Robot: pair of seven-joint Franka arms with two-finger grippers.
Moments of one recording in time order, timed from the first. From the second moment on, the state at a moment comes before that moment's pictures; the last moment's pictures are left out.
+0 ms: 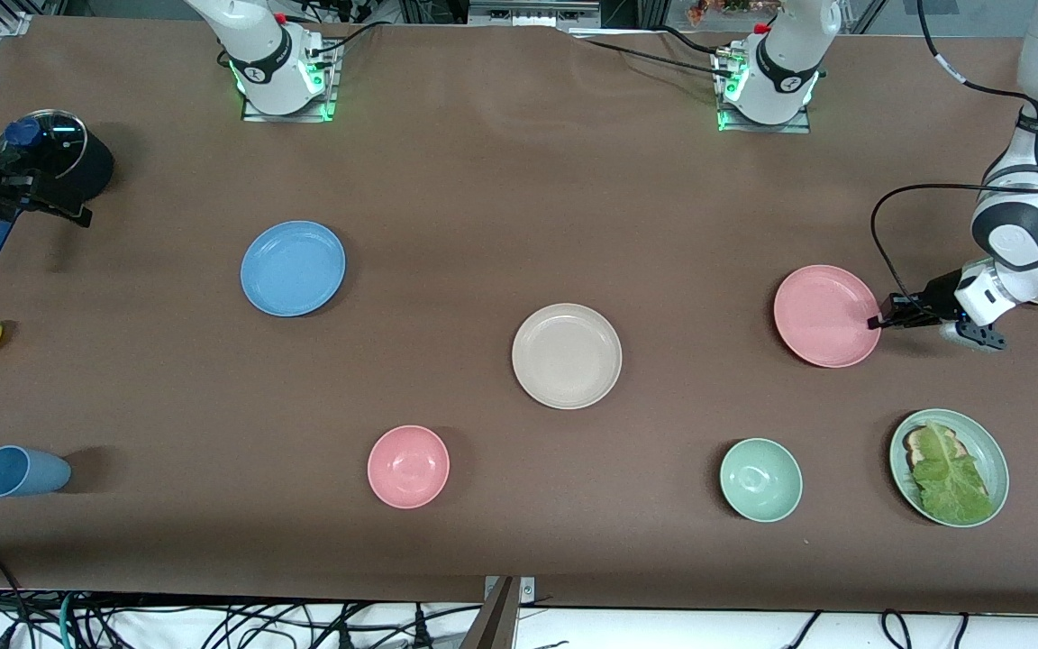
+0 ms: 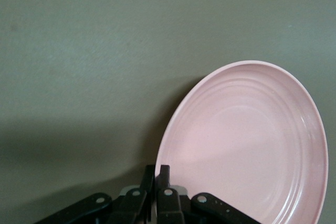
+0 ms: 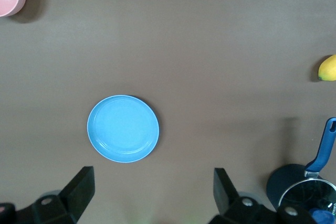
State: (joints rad) left arm 0.31 0.46 0.10 -2.09 -0.65 2.30 0.99; right arm -0.05 0.02 -0.01 -1.63 -0.01 1.56 0.01
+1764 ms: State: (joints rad) left arm -0.26 0.36 0.07 -1.76 -0.49 2.11 0.03; right arm -0.05 0.02 -0.01 -1.63 -0.01 1.56 0.01
